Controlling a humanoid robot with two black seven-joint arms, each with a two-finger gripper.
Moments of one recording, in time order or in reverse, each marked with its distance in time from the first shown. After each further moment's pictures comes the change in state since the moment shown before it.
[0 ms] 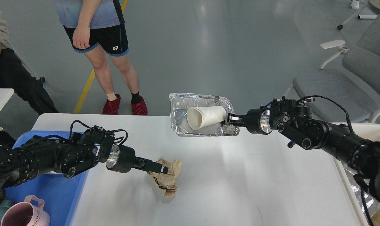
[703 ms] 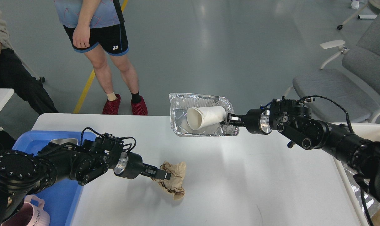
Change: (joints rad) left arm 0.050 -0.100 0.029 0.117 0.010 0.004 -0.001; right arm 0.000 0.000 0.000 0.002 0.001 0.000 0.000
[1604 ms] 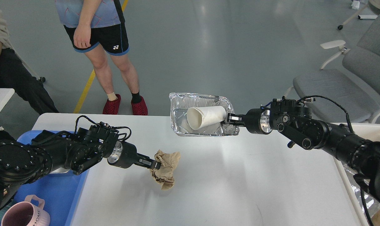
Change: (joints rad) left arm -0.073 0.027 0.067 0.015 -0.008 -0.007 -0.003; right arm 0.000 0.000 0.001 -0.001 -0.001 -0.002 0.000
